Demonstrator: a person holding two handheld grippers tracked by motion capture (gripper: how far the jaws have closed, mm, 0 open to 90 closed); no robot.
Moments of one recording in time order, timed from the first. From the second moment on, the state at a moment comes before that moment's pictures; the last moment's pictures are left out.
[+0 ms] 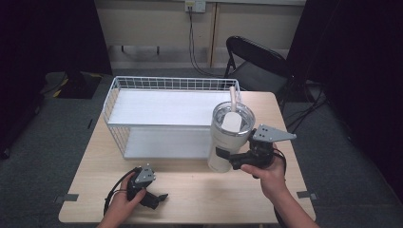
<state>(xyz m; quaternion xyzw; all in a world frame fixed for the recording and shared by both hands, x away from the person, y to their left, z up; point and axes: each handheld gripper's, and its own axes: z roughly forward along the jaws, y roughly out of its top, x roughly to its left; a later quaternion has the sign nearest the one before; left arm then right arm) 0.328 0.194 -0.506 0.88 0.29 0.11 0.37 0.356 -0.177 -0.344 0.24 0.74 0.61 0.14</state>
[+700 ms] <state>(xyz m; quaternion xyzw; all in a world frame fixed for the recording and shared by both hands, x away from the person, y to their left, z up) 0.328 0.193 -0.507 0.87 0.29 0.12 0.38 0.363 -0.163 -0.300 0.24 0.74 0.61 0.15</state>
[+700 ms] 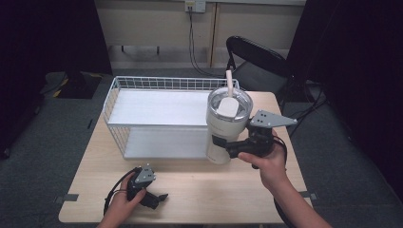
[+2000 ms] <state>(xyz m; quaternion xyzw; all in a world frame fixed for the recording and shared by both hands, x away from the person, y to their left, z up) 0.328 0.194 -0.505 0.88 0.28 0.11 0.37 0.408 -0.128 -0.242 0.27 0.74 0.59 0.20</state>
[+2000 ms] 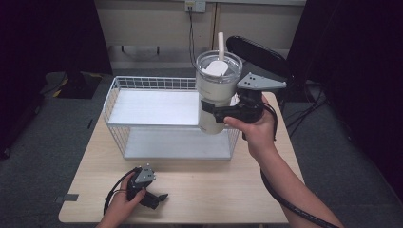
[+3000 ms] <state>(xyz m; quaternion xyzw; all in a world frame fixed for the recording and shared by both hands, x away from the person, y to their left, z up) 0.329 0.195 -0.505 0.88 0.28 0.11 0.37 0.462 -0.112 -0.248 0.31 0.73 0.57 0.23</state>
